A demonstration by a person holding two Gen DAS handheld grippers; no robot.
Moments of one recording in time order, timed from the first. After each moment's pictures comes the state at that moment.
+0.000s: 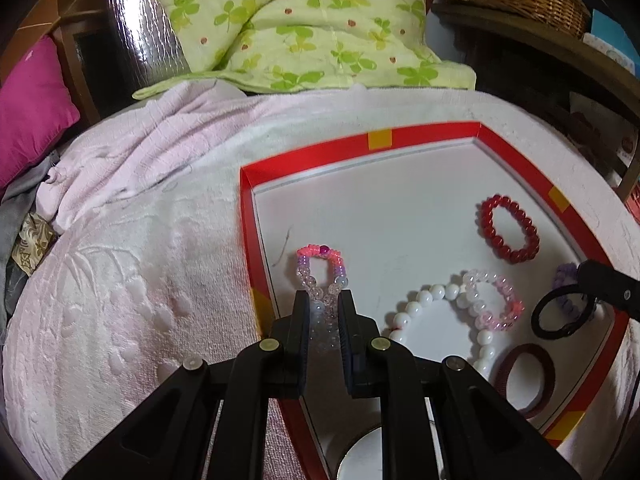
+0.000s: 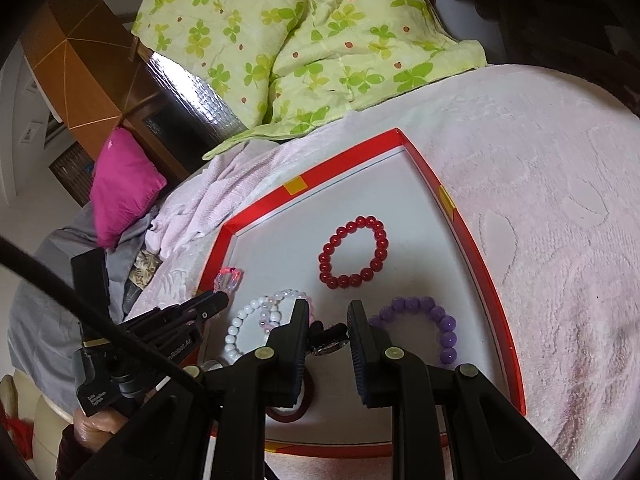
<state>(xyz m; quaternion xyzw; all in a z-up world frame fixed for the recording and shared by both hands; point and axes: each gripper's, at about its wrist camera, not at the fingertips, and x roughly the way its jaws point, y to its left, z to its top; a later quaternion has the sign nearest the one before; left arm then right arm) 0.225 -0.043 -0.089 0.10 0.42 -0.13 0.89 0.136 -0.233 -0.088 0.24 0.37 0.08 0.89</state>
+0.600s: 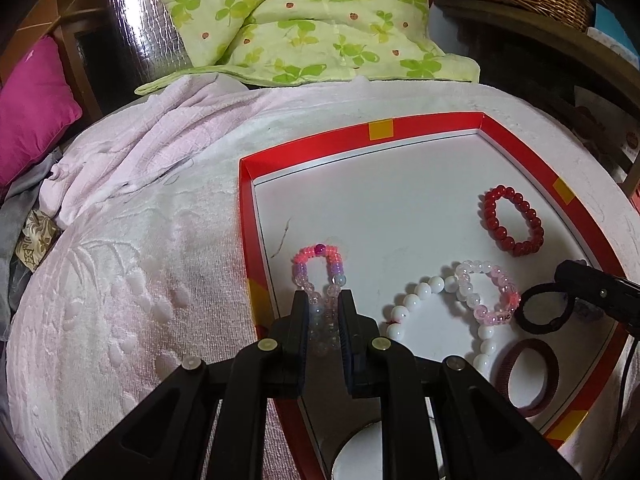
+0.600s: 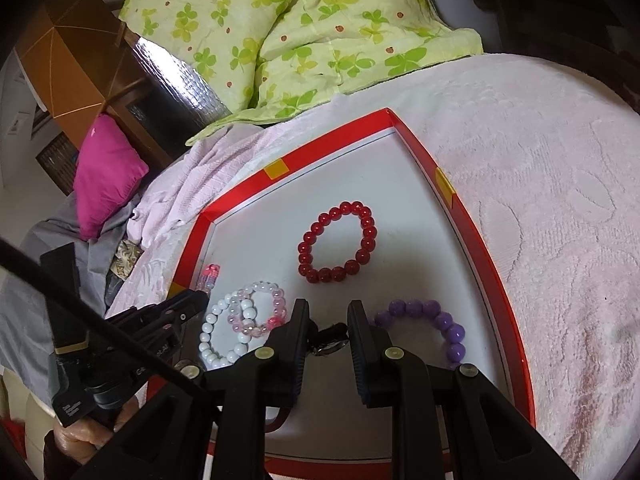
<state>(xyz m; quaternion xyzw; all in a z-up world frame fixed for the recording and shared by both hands) 0.220 -0.045 -0.090 0.10 0.43 -0.12 0.89 0.154 -0.232 -0.104 0.23 0.40 0.07 0.89</state>
